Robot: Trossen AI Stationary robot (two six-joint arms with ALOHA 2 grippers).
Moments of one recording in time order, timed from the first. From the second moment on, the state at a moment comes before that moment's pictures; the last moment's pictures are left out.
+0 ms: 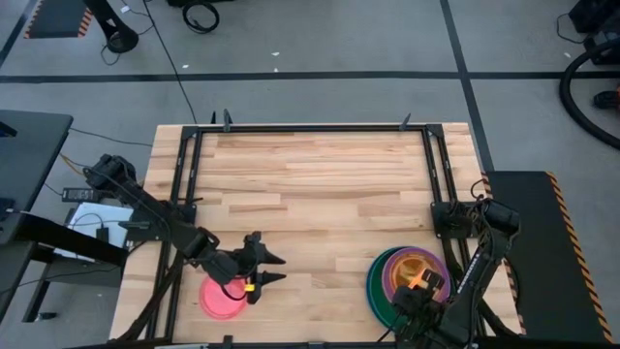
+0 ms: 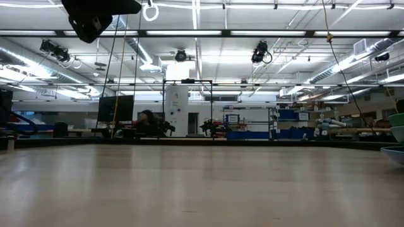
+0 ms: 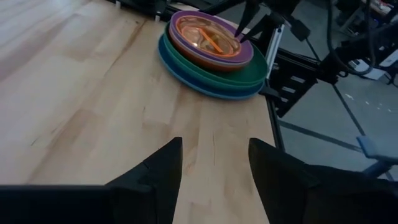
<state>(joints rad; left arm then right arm) -0.66 1.39 0.76 0.19 -0.55 -0.64 1.04 1.94 1.55 -1.38 0.27 1.62</state>
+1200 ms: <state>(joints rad) -0.76 1.63 1.09 0.36 -0.63 -0.30 0.85 1.94 1.61 -0.89 1.01 0.64</state>
